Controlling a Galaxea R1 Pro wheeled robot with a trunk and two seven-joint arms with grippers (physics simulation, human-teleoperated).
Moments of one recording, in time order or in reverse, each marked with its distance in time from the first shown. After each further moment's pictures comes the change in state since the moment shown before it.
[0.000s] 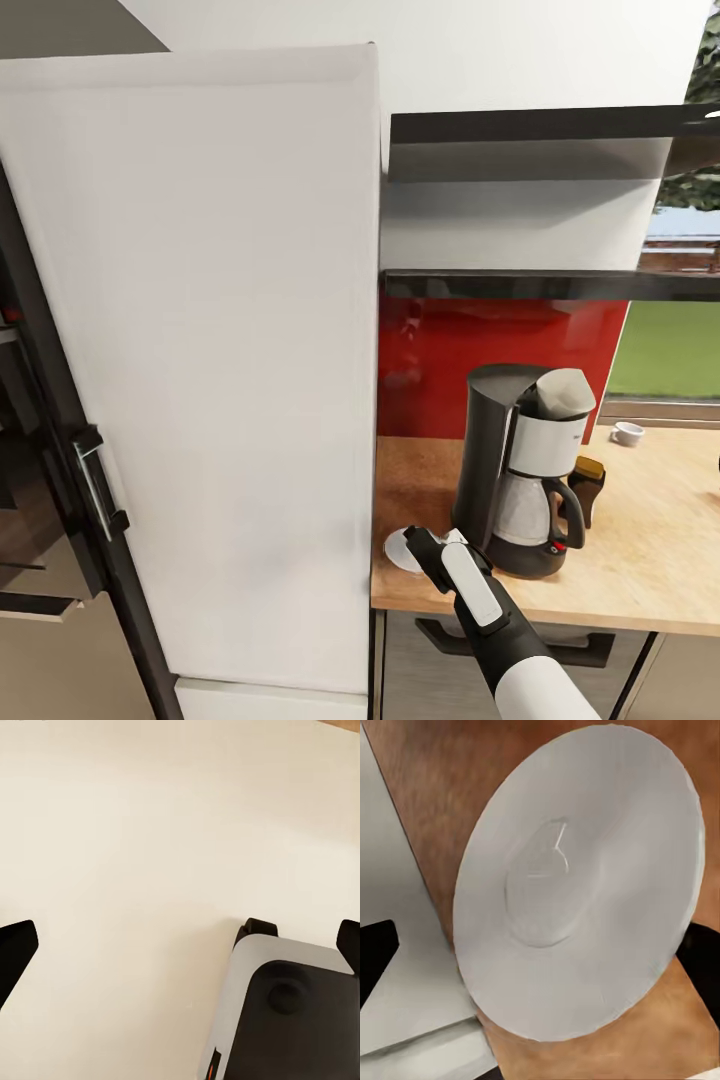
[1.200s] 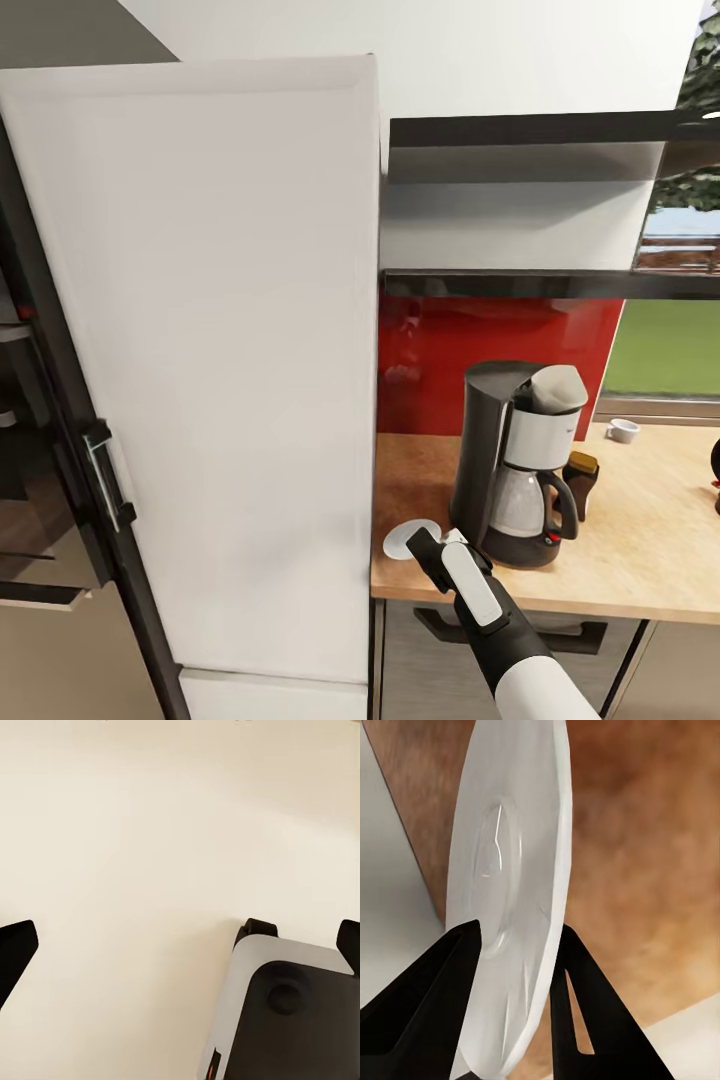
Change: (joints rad) left arm 0.000 0.000 0.000 -0.001 0.000 0.000 0.000; right arm 0.000 0.001 -0.001 -0.002 -0.002 0.000 0.000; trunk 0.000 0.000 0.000
